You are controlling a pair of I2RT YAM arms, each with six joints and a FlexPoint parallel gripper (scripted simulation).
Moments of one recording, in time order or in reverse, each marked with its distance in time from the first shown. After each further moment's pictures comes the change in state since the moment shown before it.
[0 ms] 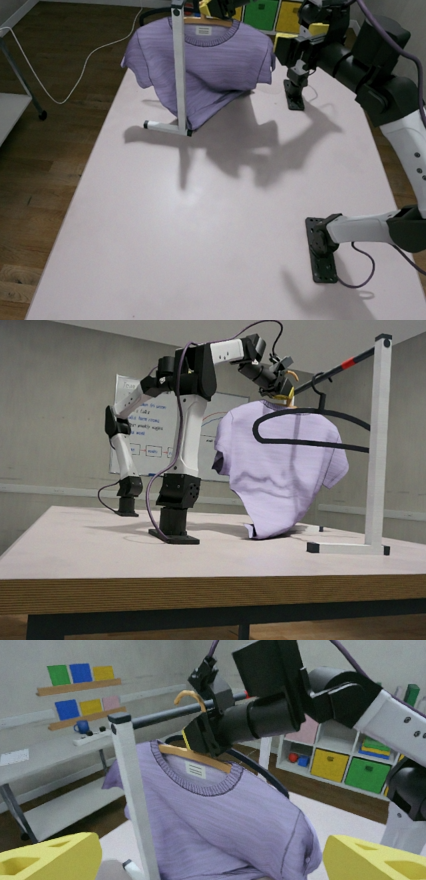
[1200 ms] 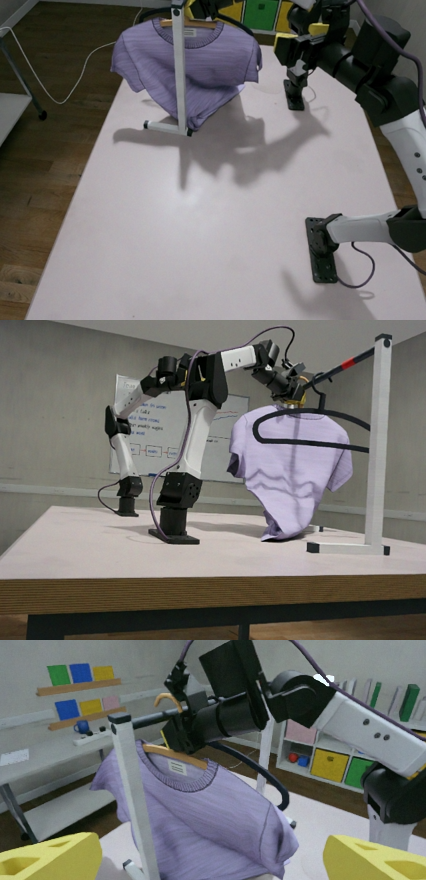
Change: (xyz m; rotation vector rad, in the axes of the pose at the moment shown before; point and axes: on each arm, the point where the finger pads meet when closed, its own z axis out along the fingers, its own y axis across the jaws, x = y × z) left arm 0.000 0.000 0.000 0.000 0.000 0.000; right arm -0.011 0.001 0.047 -0.004 0.010 -0.004
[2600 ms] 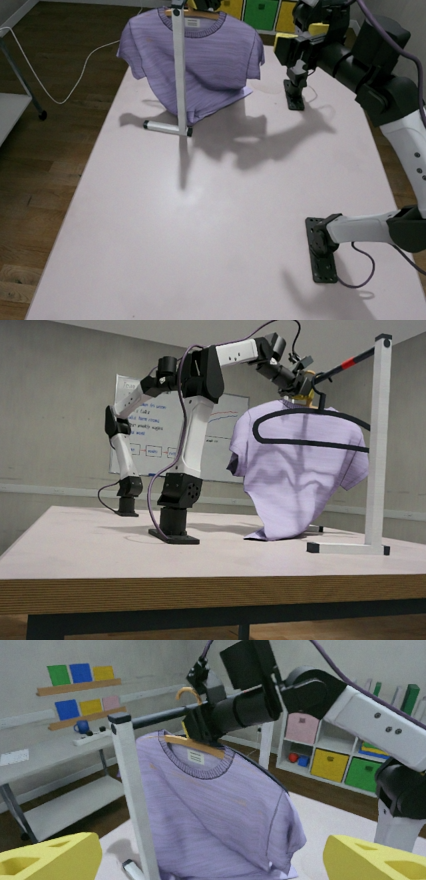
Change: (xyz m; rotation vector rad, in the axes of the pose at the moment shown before) left arm 0.000 0.000 0.000 0.000 0.000 0.000; right arm -0.001 -0.055 -0.010 0.075 0.003 0.018
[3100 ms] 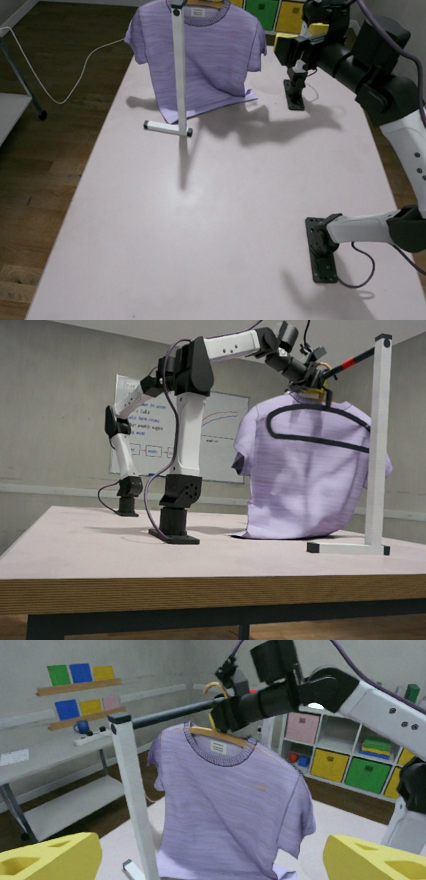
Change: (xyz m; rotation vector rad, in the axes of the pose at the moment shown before) left arm 0.000 0.000 0.000 0.000 0.000 0.000; right arm 0.005 -0.079 -0.009 0.025 0.002 0.015
